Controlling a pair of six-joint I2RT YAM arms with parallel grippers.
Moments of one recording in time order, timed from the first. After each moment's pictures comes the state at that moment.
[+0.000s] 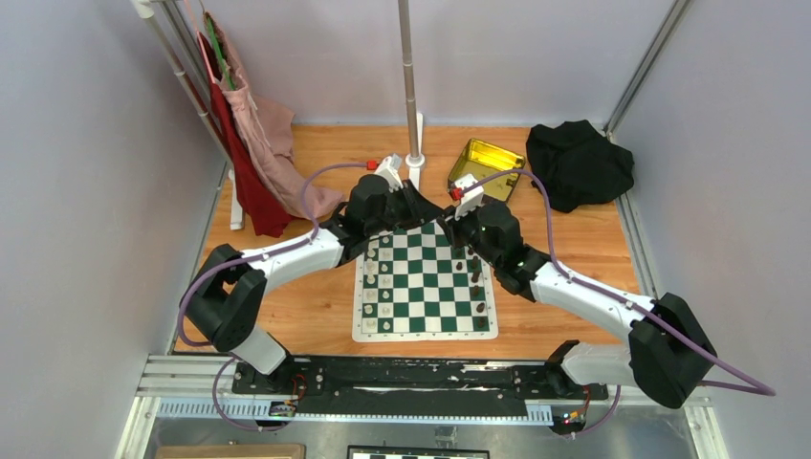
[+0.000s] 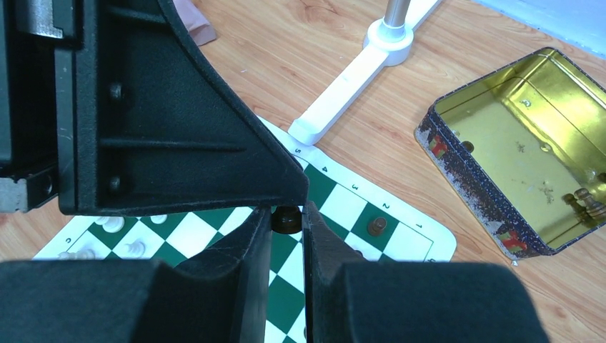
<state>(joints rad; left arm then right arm) -0.68 1.56 0.93 0.35 0.18 -0.88 0.73 1.23 0.69 0.30 0.08 0.00</state>
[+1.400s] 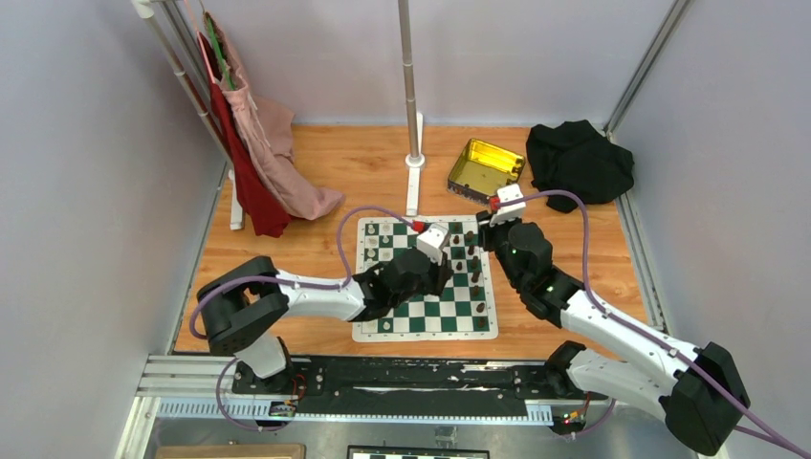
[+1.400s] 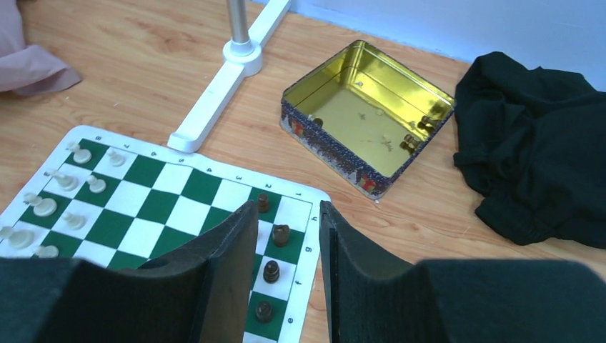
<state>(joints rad) -1.09 1.58 0.73 0.47 -0.26 -0.41 0.73 0.94 0.55 0.24 0.44 -0.05</state>
